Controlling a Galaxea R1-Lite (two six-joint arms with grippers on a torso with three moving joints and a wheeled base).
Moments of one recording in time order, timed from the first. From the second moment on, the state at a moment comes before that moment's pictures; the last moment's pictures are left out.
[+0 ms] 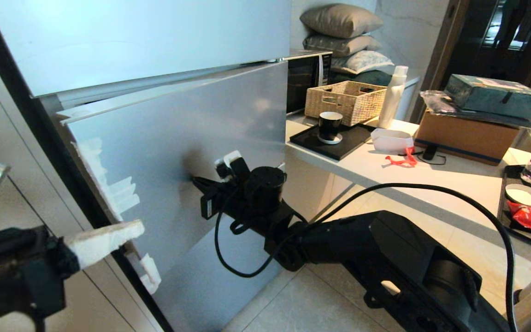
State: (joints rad) left arm -0.21 1.07 -0.48 -0.47 -0.49 -0.20; right arm 0.82 2.63 -1.97 -0.88 0.19 0.05
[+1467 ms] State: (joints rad) left arm -0.11 1.53 -0.63 -1.10 0.23 -0.40; right arm 0.89 2.34 -1.70 -0.89 0.08 0.05
